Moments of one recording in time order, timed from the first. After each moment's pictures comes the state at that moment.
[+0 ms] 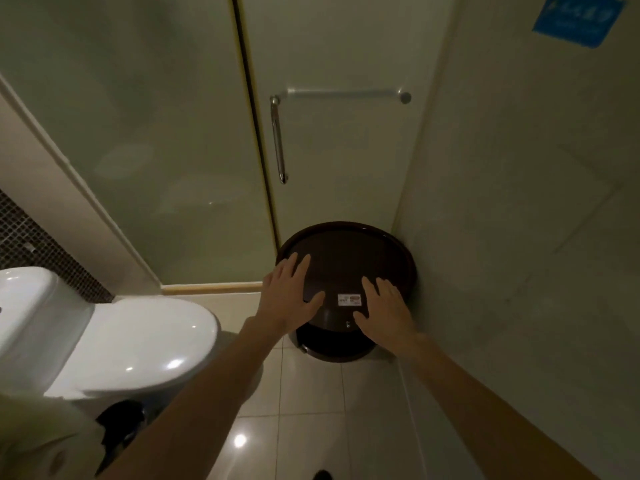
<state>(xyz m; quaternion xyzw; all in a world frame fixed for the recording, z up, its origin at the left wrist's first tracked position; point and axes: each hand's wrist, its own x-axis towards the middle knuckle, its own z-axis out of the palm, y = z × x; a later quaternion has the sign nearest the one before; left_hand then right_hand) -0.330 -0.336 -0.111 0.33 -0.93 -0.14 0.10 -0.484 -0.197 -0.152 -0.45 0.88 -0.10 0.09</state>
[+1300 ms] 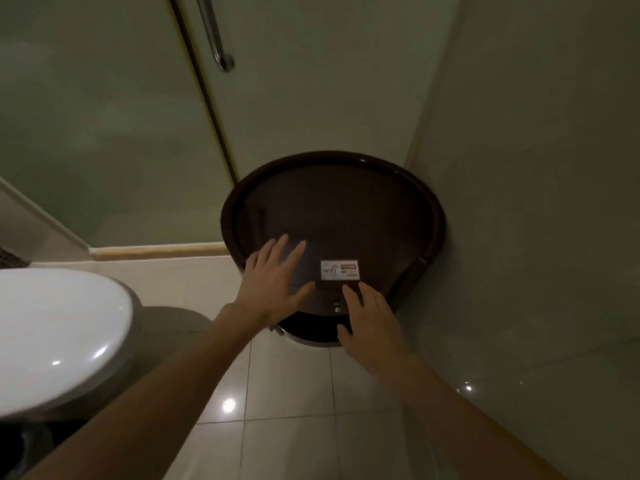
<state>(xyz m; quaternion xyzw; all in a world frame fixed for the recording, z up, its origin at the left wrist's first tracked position) -0.477 -0.445 -0.428 0.31 -0.95 -0.09 0.01 -0.586 -0.276 -0.466 -0.49 0.86 -0.10 0.12</state>
